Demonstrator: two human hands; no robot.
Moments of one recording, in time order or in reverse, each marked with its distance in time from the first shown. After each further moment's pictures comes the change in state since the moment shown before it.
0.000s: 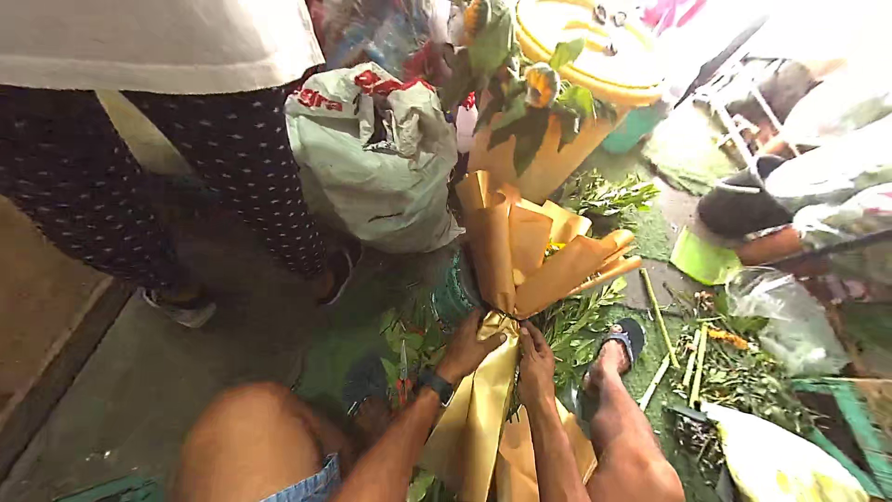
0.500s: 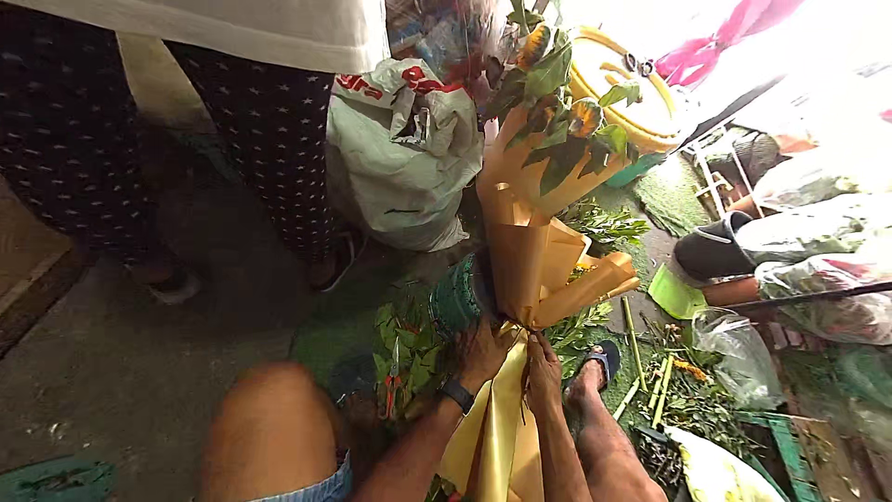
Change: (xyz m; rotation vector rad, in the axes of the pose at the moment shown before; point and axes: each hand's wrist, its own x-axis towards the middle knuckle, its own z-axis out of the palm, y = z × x) left_hand -0.013 0.024 0.006 0.199 0.115 -0.146; right_hand -0.002 -0.014 -0.004 -0.125 0.018 -0.014
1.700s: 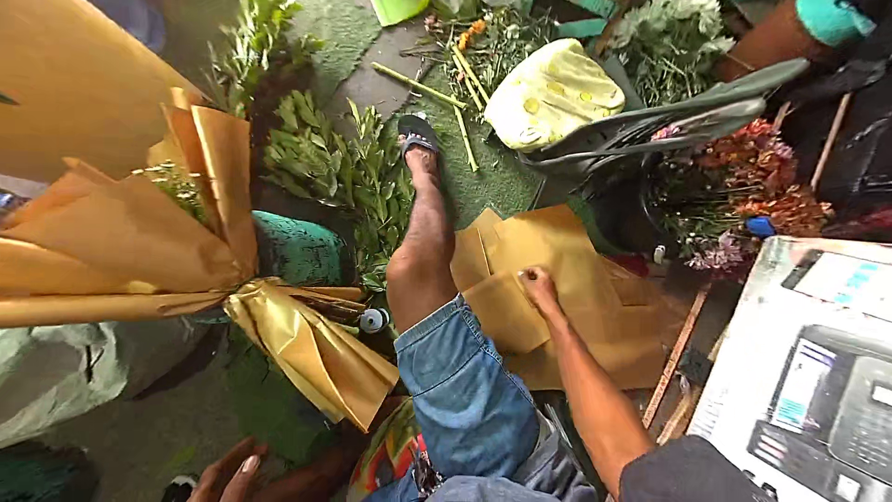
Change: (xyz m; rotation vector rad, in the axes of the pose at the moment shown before) left_hand -0.188 -0.025 -0.098 0.111 -0.271 -0.065; right_hand -0.217 0.293 -0.320 -0.071 0.444 0.734
